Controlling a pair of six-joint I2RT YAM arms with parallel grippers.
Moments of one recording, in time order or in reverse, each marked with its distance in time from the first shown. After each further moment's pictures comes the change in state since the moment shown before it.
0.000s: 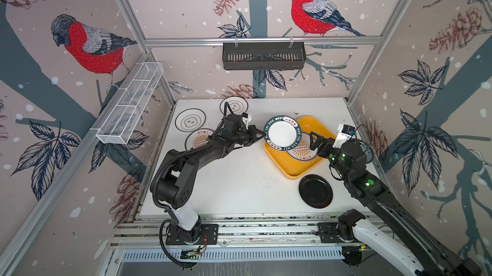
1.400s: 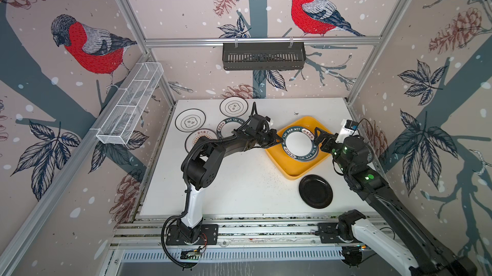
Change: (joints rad) left arm -0.152 0.336 0.330 -0.142 -0.027 0.077; right arm -0.094 0.075 0.034 0.031 -0.035 -0.076
